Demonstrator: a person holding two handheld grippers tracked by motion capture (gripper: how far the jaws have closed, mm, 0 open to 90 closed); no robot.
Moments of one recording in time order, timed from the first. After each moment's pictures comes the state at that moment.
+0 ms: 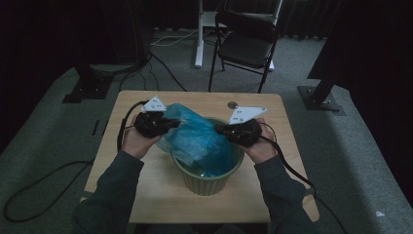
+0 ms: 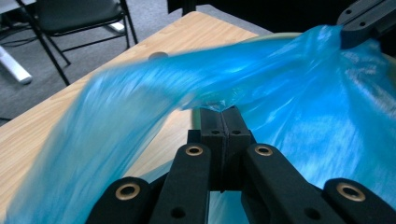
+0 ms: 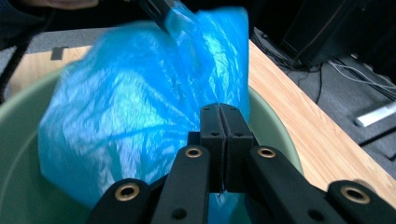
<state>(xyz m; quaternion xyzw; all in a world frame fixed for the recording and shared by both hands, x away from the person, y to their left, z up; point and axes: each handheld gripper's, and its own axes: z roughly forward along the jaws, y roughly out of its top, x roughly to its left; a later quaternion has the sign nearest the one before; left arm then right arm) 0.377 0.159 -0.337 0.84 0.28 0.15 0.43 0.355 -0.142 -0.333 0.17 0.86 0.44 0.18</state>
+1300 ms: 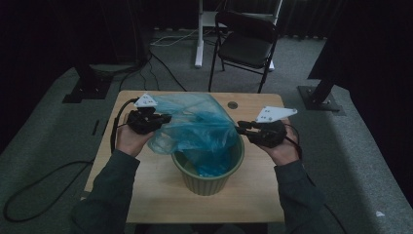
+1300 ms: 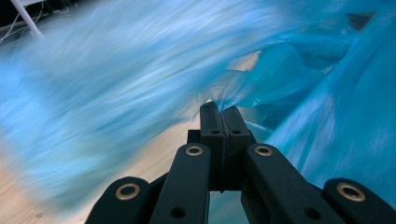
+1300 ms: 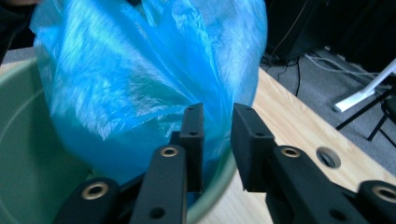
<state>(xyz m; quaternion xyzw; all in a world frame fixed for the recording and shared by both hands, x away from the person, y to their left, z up) 0.385 0.173 -0.338 0.83 0.33 0.17 0.42 0.350 -0.200 -0.327 0.22 0.84 0.46 0.20</state>
